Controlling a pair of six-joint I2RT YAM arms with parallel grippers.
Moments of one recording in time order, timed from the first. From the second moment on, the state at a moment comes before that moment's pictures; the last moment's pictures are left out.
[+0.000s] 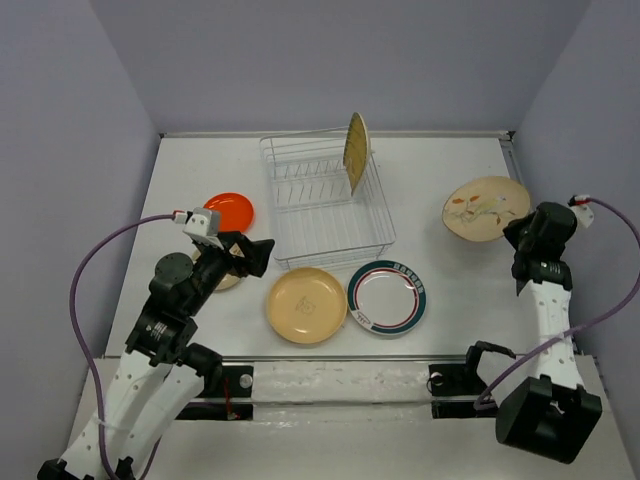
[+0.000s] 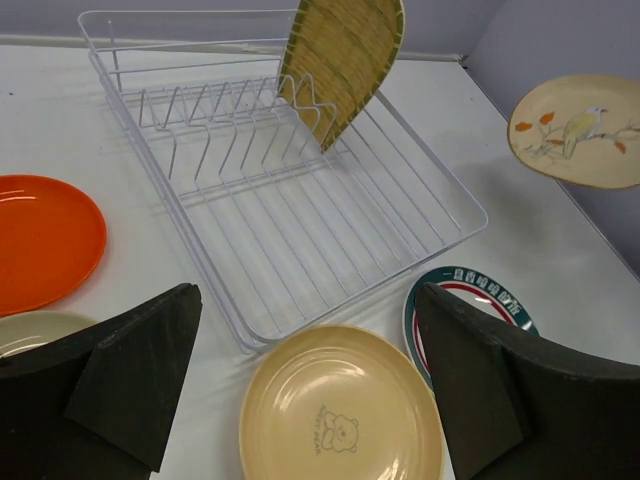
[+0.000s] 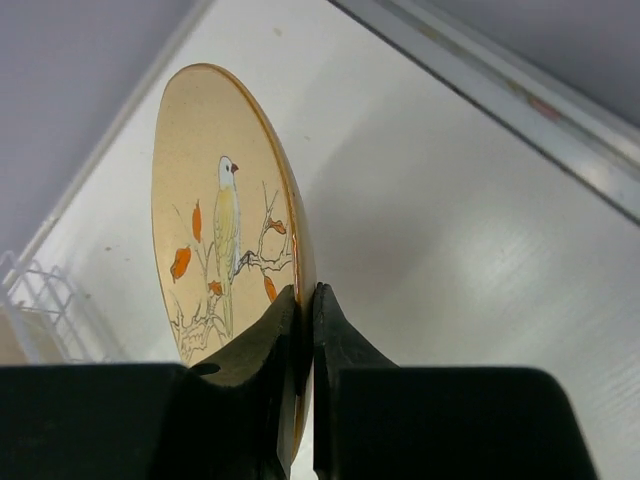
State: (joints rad) left arm -0.45 0.47 0.62 -0.24 0.05 -0.32; right arm -0.34 0.91 0.69 -0.24 0.09 0.66
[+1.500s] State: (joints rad) left arm -0.36 0.53 0.62 -0.24 0.05 -0.36; right arm 0.77 2.31 2.25 0.03 1.13 -0.64
